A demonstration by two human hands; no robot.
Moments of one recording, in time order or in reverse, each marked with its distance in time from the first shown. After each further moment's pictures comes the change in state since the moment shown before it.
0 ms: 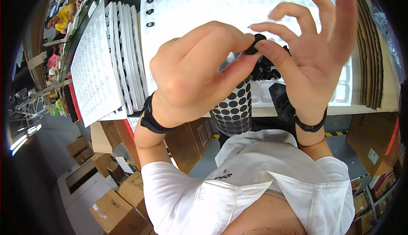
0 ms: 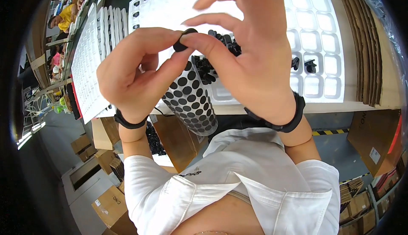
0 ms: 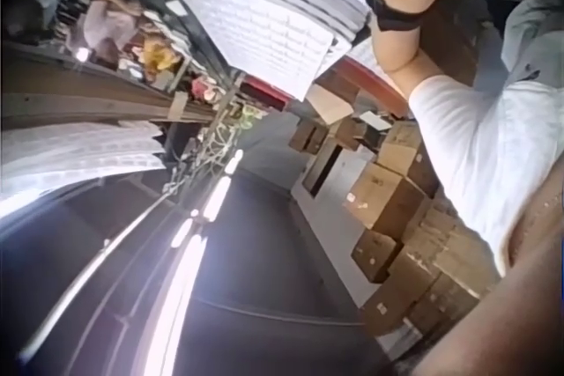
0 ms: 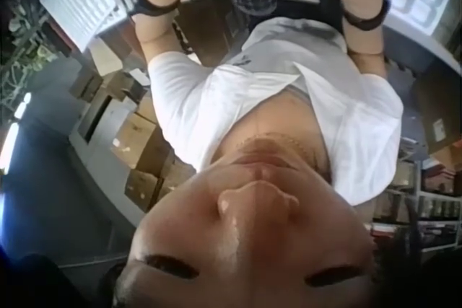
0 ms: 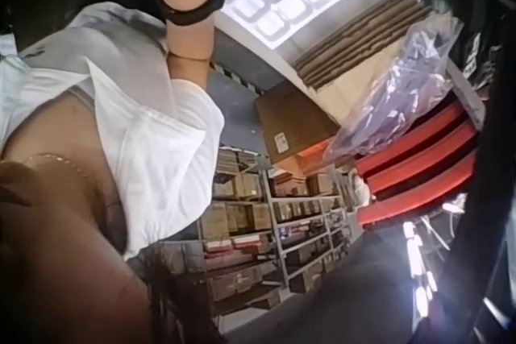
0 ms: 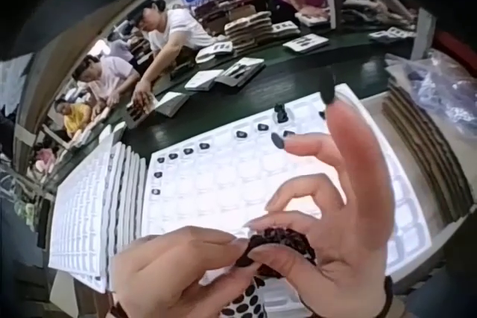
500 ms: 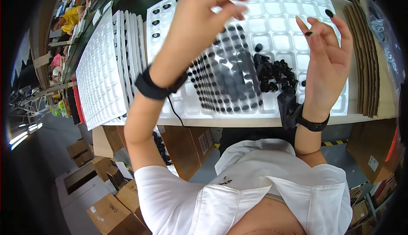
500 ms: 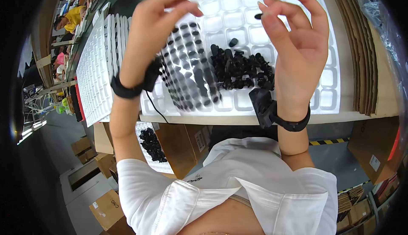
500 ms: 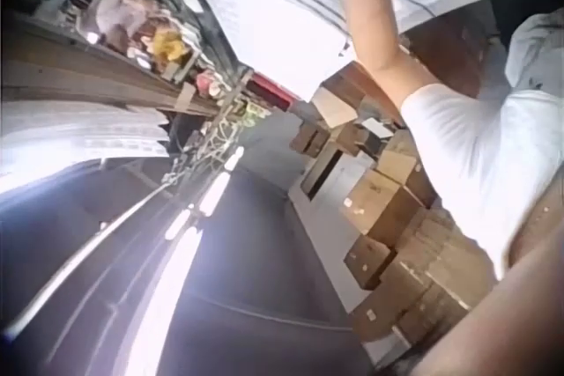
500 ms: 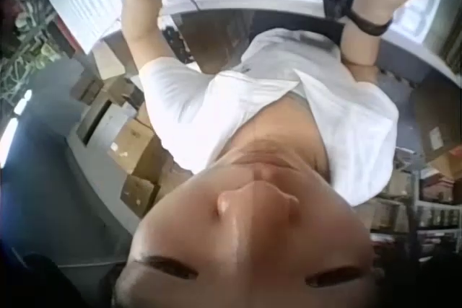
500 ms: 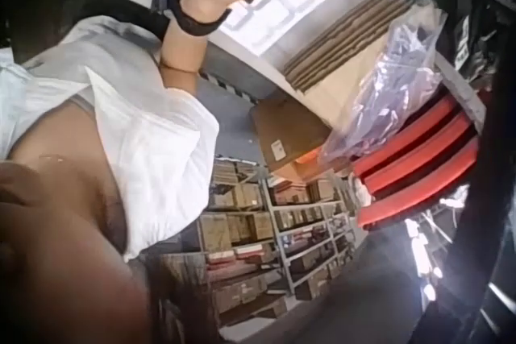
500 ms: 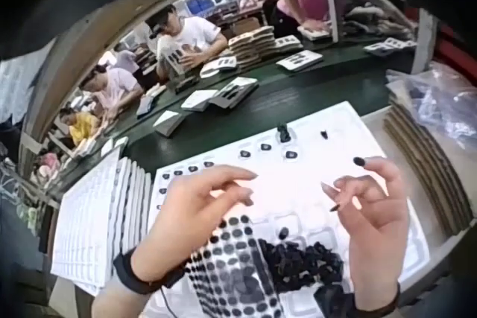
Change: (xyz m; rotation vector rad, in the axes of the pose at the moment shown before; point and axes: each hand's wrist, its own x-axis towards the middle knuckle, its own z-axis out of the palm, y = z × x) left_hand 0.062 -0.057 0.019 -0.245 -0.212 -0.279; right_hand 0.009 0.020 -0.066 -0.116 0.309 0.081
